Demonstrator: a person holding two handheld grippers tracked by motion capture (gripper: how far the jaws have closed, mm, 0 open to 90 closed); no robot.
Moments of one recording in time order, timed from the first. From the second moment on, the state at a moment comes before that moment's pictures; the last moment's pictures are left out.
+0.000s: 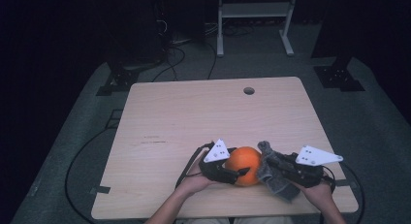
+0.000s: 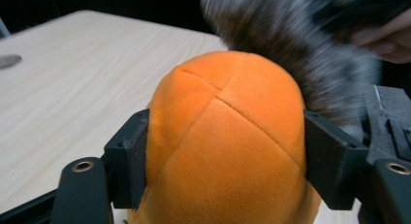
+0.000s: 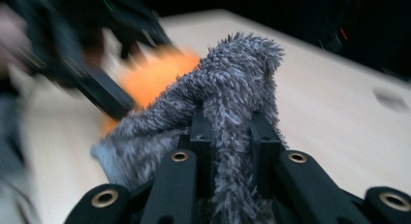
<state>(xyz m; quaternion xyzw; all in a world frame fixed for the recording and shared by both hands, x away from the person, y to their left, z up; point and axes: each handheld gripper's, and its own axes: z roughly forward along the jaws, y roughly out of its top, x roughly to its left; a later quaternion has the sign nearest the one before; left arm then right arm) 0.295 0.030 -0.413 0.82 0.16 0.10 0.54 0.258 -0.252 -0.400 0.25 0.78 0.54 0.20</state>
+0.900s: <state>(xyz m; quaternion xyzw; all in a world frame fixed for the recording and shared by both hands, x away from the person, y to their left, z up) 0.296 0.029 -0.421 0.84 0.14 0.04 0.53 0.265 -0.242 -0.415 0.25 0.80 0.52 0.17</state>
